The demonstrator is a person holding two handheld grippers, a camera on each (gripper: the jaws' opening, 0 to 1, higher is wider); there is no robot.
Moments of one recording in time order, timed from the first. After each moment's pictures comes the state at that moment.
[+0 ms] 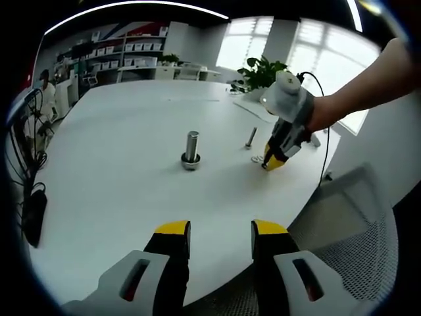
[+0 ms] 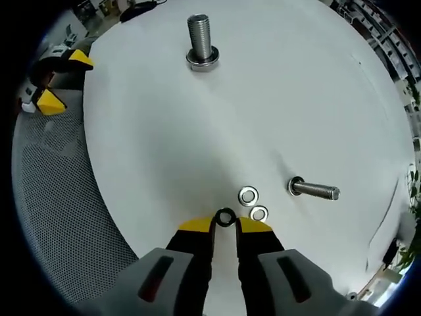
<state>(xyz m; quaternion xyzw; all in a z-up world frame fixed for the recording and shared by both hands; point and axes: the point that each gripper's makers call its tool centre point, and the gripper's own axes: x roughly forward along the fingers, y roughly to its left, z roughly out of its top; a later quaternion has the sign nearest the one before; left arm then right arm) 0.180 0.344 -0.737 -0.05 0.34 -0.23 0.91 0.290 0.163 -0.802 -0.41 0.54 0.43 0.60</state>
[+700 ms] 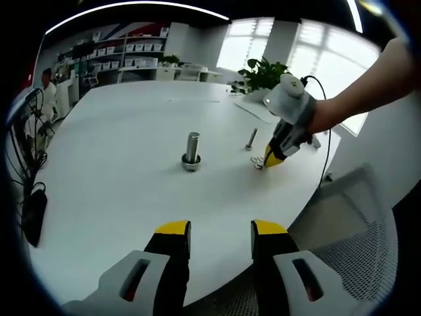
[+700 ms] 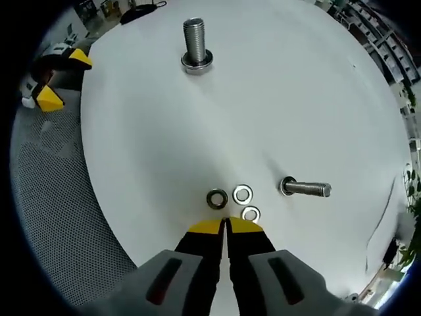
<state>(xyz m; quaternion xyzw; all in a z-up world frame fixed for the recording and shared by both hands) 0.180 0.345 -0.737 -0.05 0.34 -0.23 0.91 0.298 0.159 -0.802 -0.39 0.52 0.42 0.63</state>
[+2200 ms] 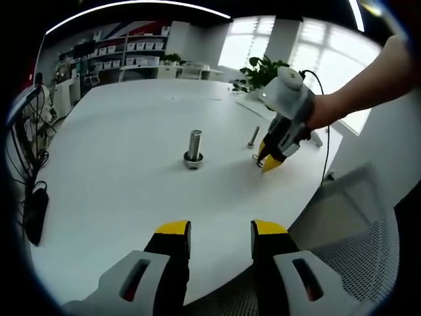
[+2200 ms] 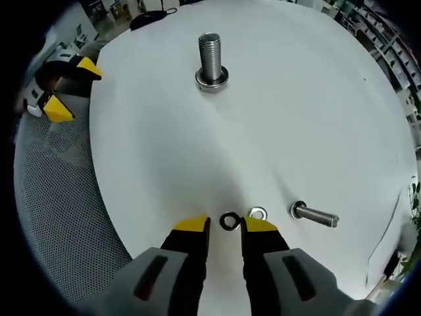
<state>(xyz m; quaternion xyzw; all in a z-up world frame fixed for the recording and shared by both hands) 0.179 0.347 -0.739 -0.05 0.34 -0.22 0.91 0.294 0.185 -0.800 -0.38 0.51 0.46 0.62</state>
